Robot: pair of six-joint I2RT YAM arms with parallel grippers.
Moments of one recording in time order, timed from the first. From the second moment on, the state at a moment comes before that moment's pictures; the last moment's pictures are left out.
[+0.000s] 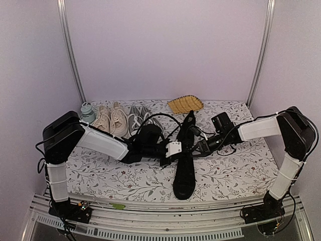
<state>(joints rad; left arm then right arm) -0.96 1.99 1.08 0.43 0.29 0.63 0.52 1.78 0.93 -0.11 -0.93 0.10</state>
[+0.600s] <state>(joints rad) -0.96 1.95 1.01 0.46 0.32 0.64 0.52 1.77 0.94 -0.13 -0.92 0.10</state>
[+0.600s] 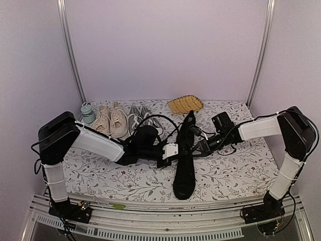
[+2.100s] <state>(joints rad) -0.94 1.92 0.99 0.46 0.38 0.59 0.55 1.78 0.92 -0.05 -1.06 0.06</state>
